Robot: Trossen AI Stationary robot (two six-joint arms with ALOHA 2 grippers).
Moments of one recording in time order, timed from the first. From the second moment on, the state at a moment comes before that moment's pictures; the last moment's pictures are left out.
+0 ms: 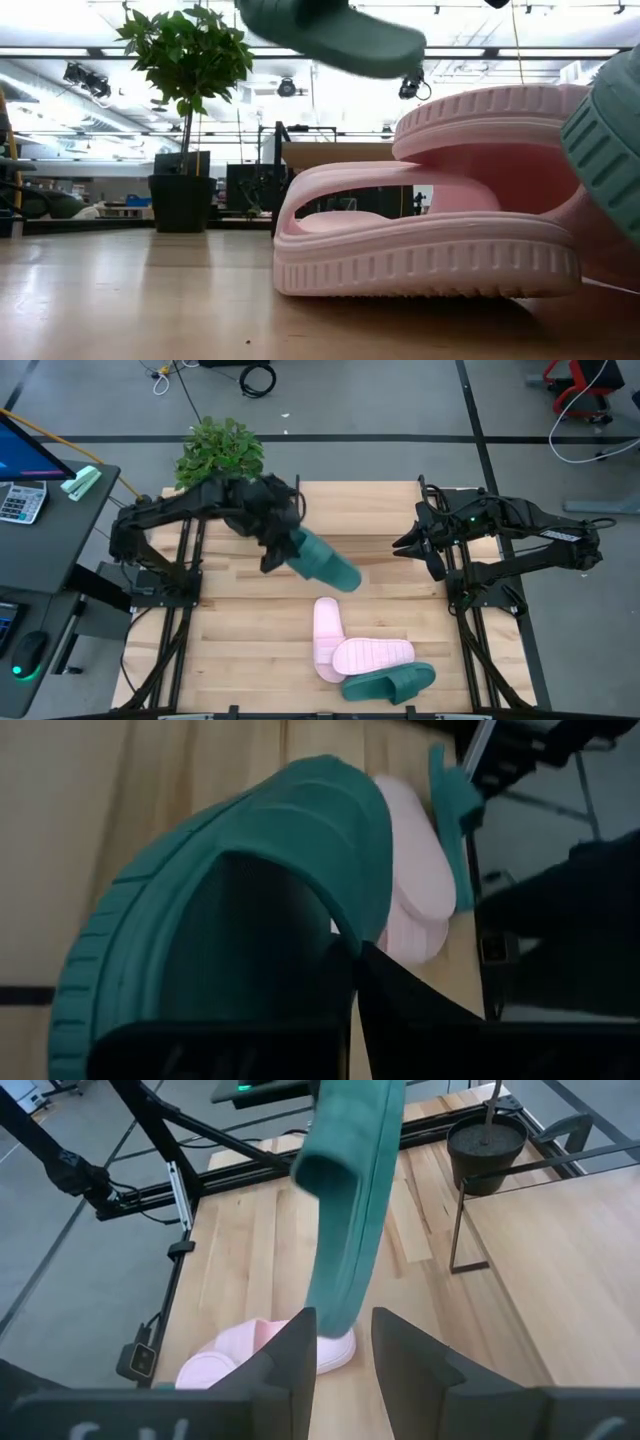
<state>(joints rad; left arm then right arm) 0.15 1.55 1.83 -1.13 0.32 -0.09 -0.07 0.96 1.26 -0.81 -0.16 0.23</state>
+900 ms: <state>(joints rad) 0.32 1.84 2.33 -1.44 0.20 0.32 -0.07 0.96 1.26 -0.81 -0.13 0.21</state>
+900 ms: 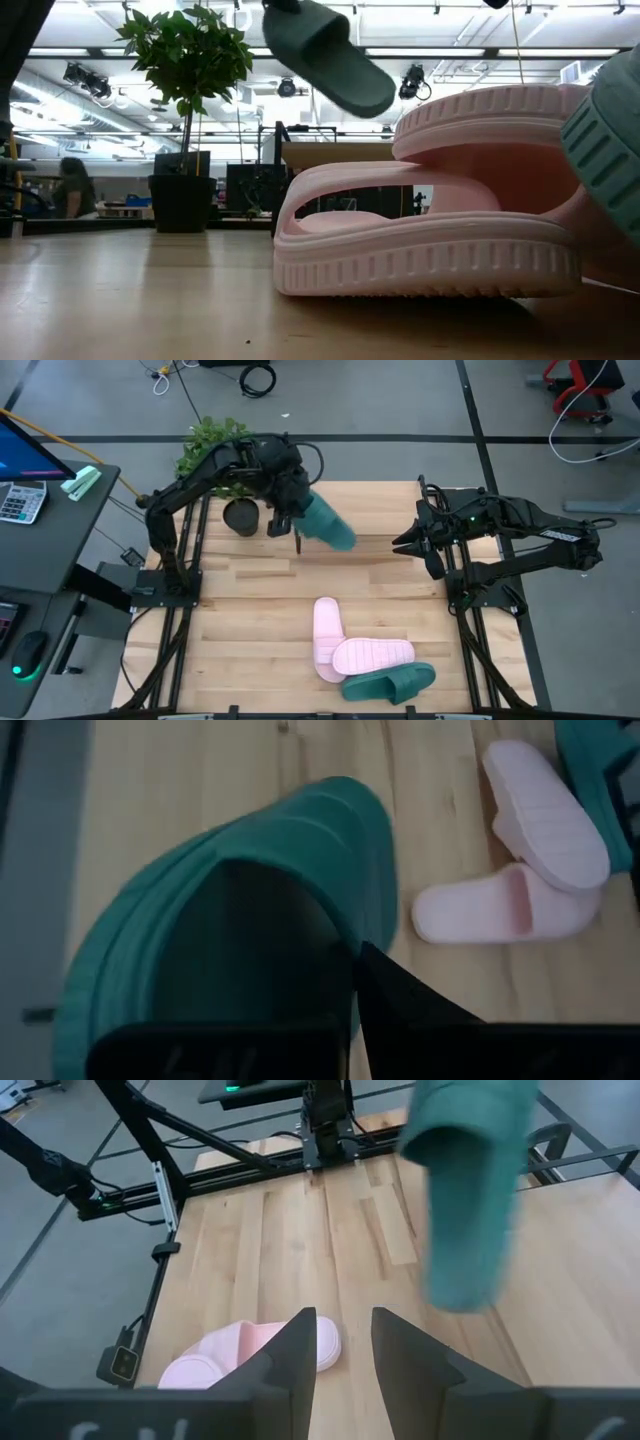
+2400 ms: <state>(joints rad) 0.14 1.84 2.18 -0.64 -0.59 -0.48 -0.07 0.80 1.26 -0.92 -0.02 0.21</state>
